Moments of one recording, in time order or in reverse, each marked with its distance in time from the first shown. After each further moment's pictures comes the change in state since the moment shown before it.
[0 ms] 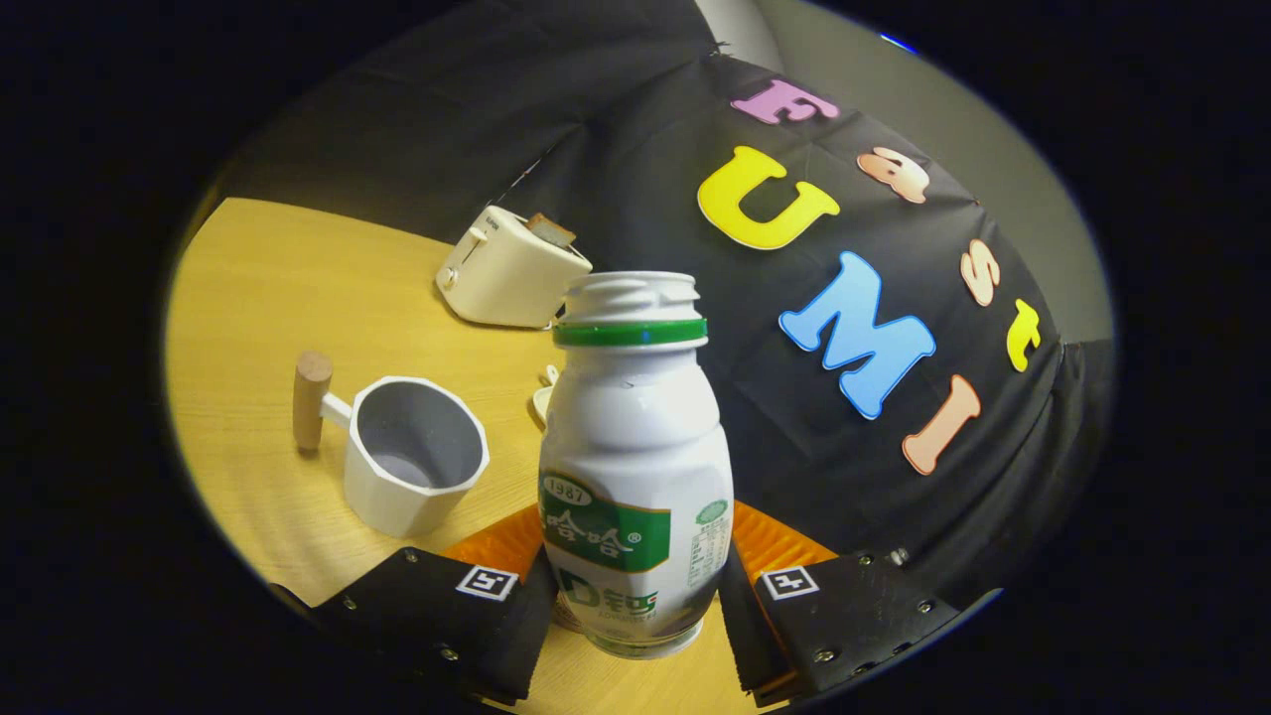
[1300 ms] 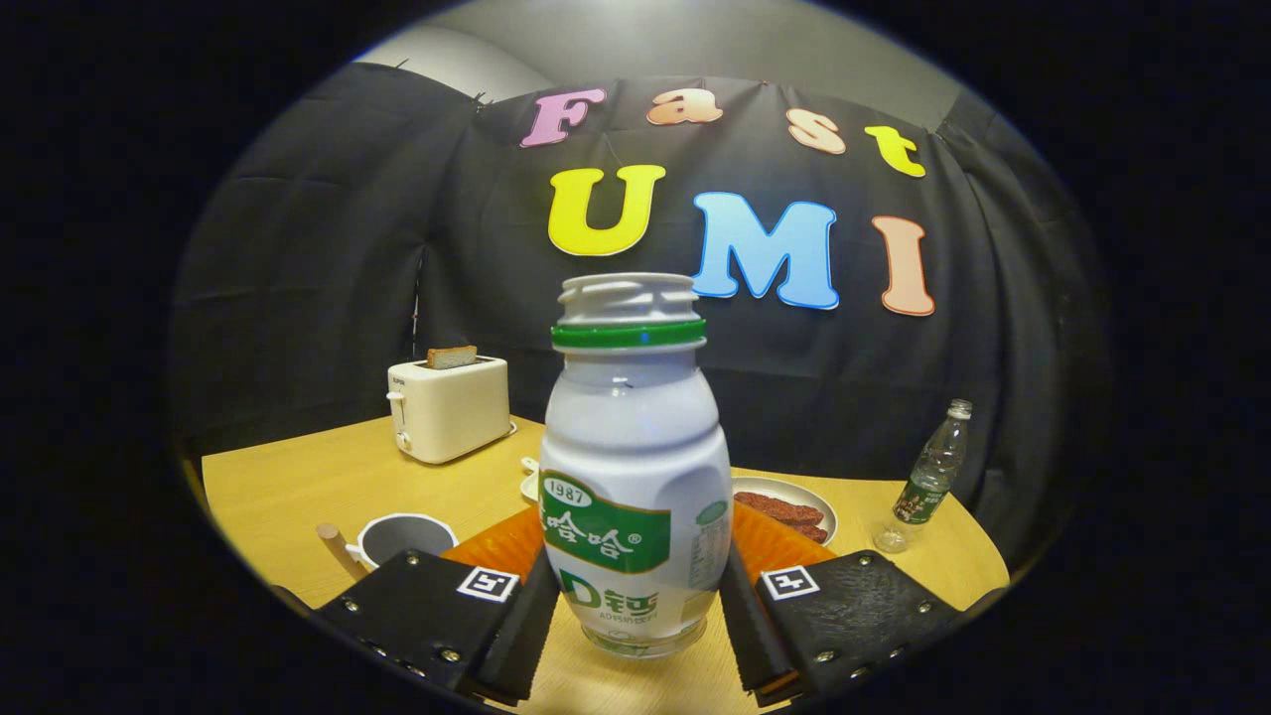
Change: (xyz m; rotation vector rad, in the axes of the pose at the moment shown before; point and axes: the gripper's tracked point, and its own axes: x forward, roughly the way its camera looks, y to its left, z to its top) arm 0.000 -0.047 -0.018 0.605 -0.113 0.001
